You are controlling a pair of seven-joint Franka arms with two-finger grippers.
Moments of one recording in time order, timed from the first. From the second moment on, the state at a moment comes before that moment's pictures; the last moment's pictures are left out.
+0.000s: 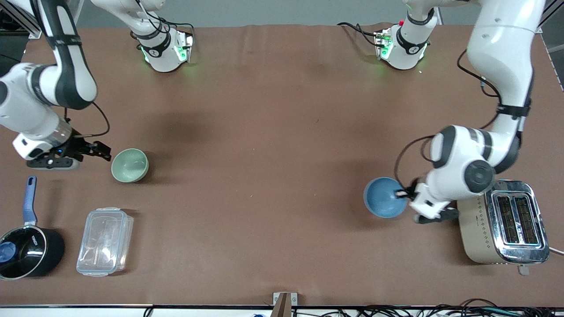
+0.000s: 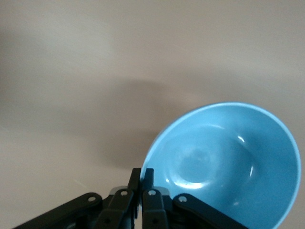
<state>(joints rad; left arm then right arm) -0.07 0.56 -0.28 -1.60 0.03 2.06 -0.51 -0.08 0.12 -0.09 -2.26 0.01 2.44 -0.17</state>
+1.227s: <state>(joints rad) -0.28 0.49 -0.34 -1.51 0.10 2.12 -0.96 -0.10 0.32 -0.09 -2.29 0.01 2.67 -0.25</state>
